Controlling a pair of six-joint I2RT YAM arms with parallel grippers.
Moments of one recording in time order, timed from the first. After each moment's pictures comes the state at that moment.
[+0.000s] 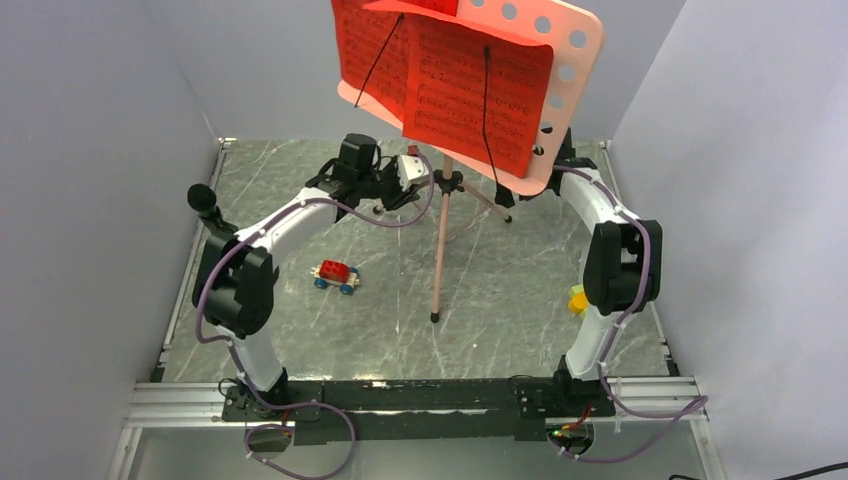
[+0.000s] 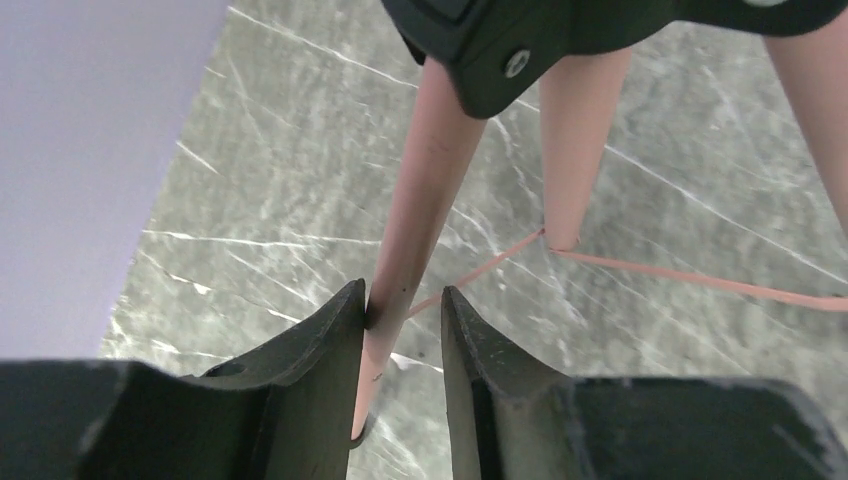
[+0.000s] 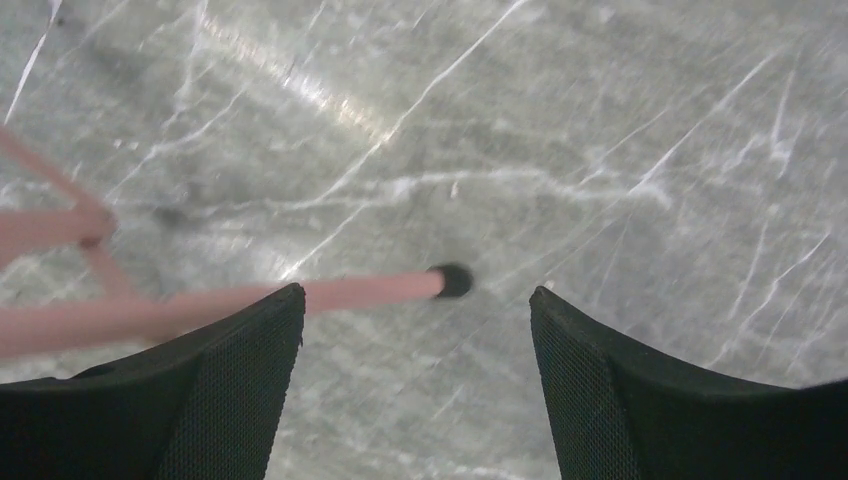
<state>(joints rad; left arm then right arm) -0.47 1.79 1.41 -0.13 0.58 0.64 0.08 1.84 1.45 -0.52 -0.40 -0.34</state>
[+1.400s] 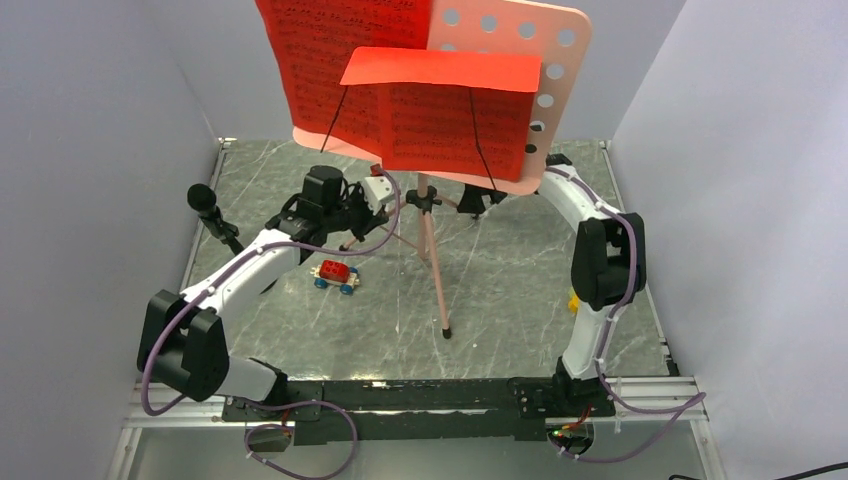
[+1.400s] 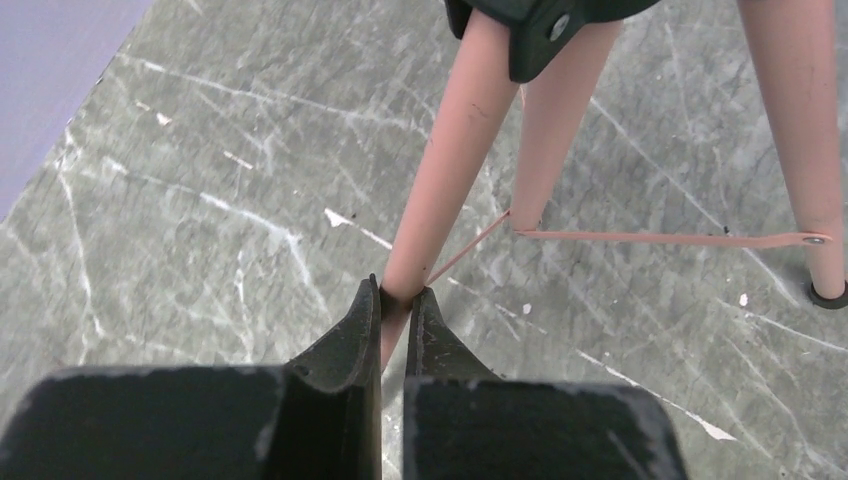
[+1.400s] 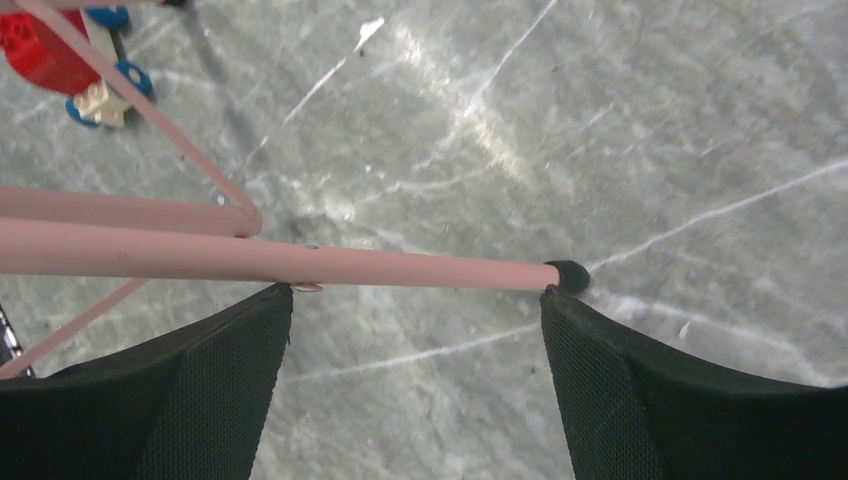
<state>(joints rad) -0.45 1.40 1.04 -0.16 0.44 0.43 0.19 1.89 1.51 -0.55 -0.71 -0.35</state>
